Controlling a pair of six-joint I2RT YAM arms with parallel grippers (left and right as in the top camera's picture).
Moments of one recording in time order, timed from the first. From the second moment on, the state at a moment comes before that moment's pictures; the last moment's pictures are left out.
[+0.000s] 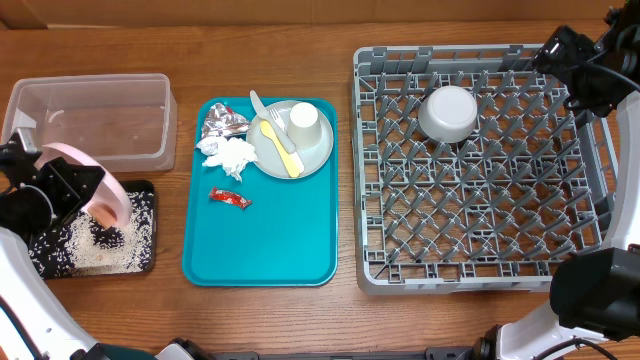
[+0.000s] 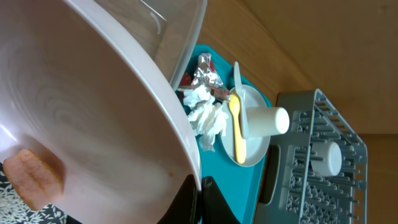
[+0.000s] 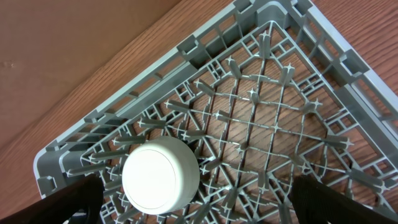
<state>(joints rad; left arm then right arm) 0.79 1.39 1.32 -1.10 0.77 0.04 -0.27 1.80 1.91 -1.06 -0.12 0.38</state>
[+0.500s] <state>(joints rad) 0.81 1.43 1.29 -1.05 0.81 0.11 -0.27 1.80 1.91 -1.06 -0.12 0.38</state>
